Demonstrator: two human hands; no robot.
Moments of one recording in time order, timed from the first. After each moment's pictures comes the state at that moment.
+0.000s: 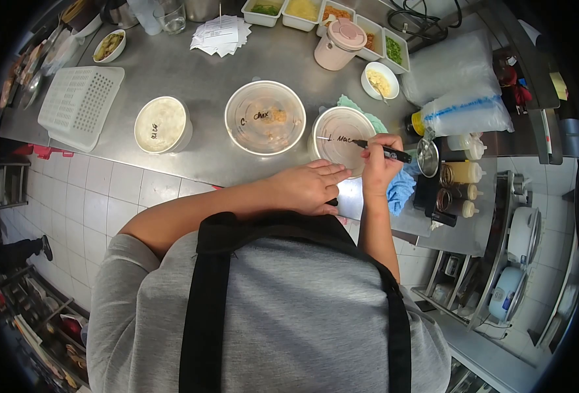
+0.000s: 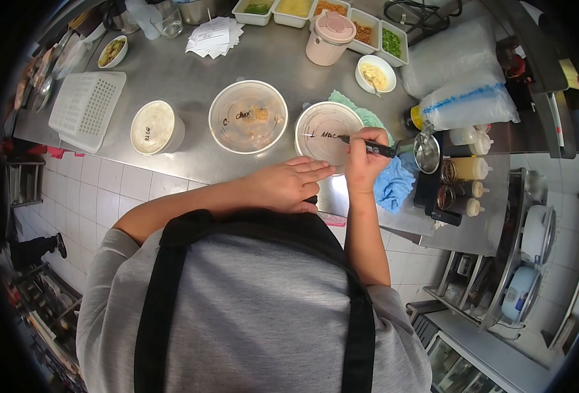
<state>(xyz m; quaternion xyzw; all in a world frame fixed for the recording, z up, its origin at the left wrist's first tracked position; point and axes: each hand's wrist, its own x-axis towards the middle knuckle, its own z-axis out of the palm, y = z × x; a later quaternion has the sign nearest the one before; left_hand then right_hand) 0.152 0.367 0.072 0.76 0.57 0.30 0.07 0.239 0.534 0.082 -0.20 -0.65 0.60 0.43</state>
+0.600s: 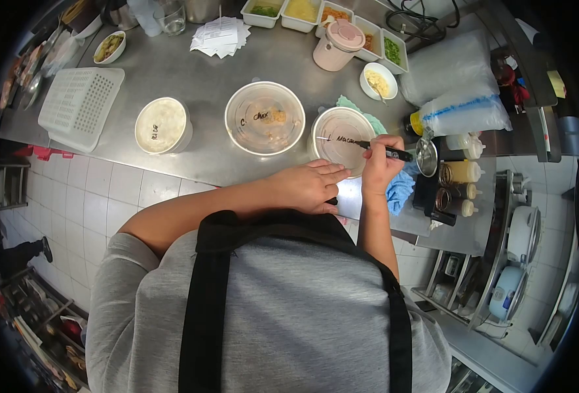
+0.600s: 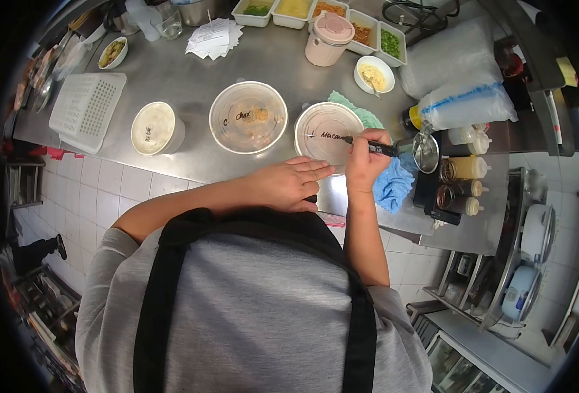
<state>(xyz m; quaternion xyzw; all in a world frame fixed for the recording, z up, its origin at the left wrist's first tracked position) 0.151 0.369 0.071 0.77 0.57 0.28 0.08 0.236 0.534 0.081 -0.22 -0.64 0.57 0.47</state>
